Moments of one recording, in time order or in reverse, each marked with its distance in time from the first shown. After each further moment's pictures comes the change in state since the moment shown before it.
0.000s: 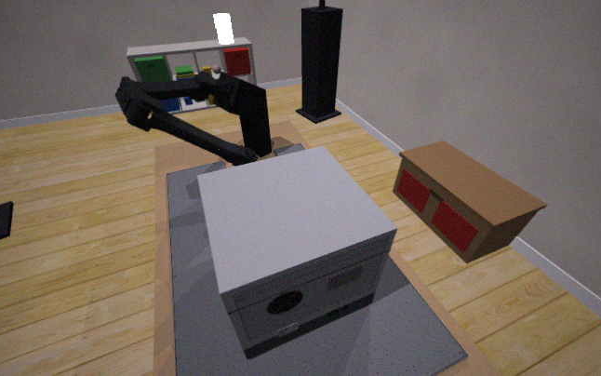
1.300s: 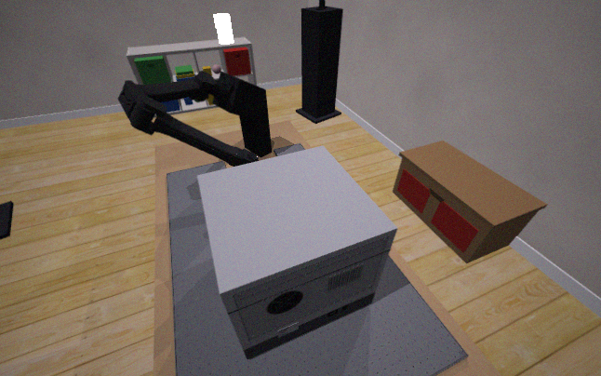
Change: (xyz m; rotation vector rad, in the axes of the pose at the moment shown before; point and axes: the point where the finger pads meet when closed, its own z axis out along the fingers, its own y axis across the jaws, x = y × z) arm -0.034 0.000 0.014 0.000 -0.129 0.003
